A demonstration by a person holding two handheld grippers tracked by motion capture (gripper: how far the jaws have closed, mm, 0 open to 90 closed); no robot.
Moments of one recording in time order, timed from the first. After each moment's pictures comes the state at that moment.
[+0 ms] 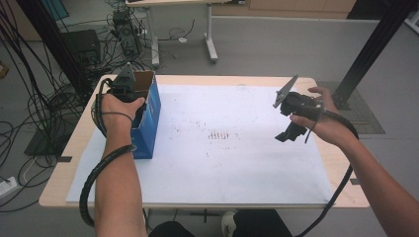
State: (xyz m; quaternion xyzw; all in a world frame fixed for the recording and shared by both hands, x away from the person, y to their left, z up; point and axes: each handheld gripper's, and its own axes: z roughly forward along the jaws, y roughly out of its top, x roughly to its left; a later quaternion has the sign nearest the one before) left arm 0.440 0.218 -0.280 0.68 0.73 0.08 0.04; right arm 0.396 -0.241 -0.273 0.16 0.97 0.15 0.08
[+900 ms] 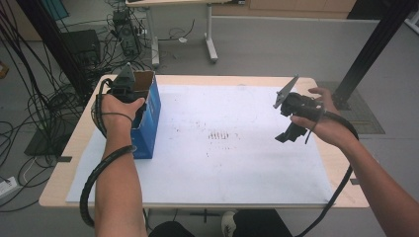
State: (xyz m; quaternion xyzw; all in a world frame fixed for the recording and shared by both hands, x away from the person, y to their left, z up) left arm 0.439 0.218 -0.280 0.68 0.73 0.08 0.04; right arm 0.395 -0.242 -0.274 0.16 0.97 0.16 0.08
